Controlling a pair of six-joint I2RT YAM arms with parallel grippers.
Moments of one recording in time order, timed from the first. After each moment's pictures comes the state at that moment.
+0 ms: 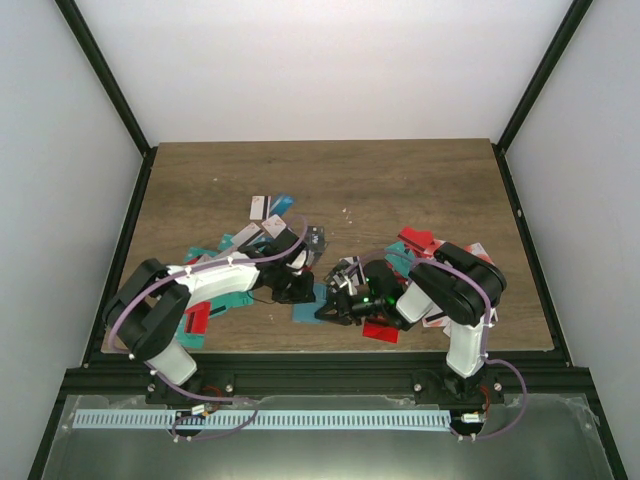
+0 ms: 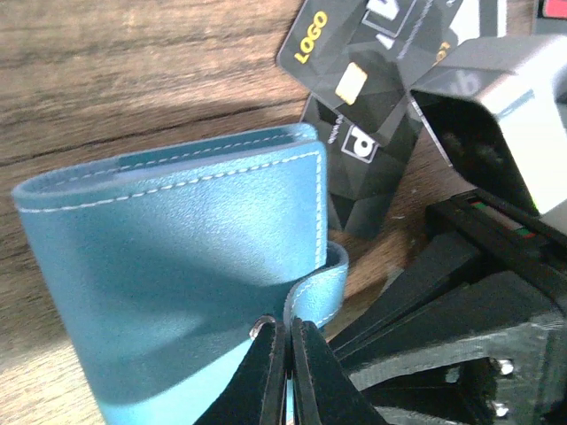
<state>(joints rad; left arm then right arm) -0.74 1.61 0.88 -0.43 0.39 -0.68 0.70 1.88 0.40 0.90 -0.87 1.06</state>
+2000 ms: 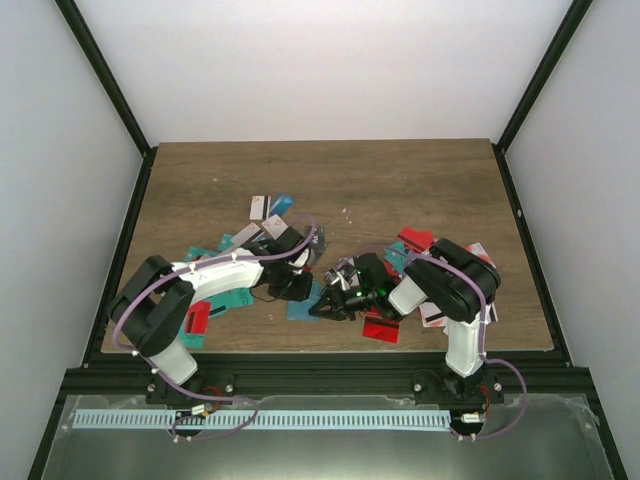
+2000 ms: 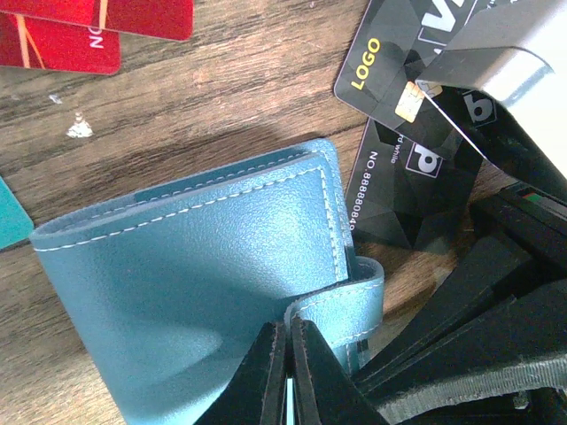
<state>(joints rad) -0.74 1.65 0.93 -0.53 0.25 -0.52 0.70 1.92 0.50 0.79 -0.91 1.02</state>
